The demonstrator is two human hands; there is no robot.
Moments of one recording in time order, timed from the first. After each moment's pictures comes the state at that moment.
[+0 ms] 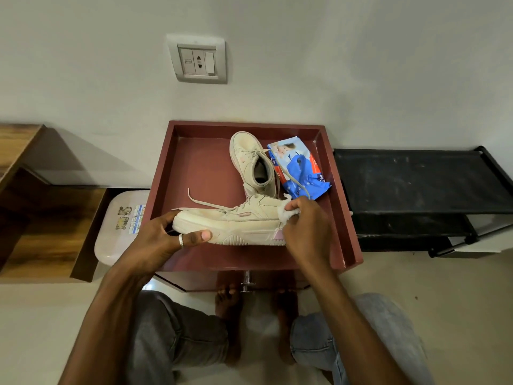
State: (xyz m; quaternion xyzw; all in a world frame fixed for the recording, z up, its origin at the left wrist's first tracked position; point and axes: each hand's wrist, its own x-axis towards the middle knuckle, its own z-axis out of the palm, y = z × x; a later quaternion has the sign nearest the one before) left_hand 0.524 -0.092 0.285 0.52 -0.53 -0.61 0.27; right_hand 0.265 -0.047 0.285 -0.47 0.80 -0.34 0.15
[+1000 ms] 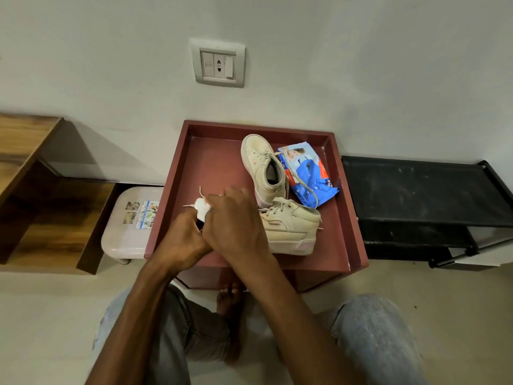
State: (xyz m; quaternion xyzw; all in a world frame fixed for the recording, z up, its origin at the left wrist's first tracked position) left_hand 0.504 -0.077 0.294 0.50 -0.65 -0.49 0.29; right_hand 0.385 -0.065 0.334 -0.71 0.65 -0.26 0.11
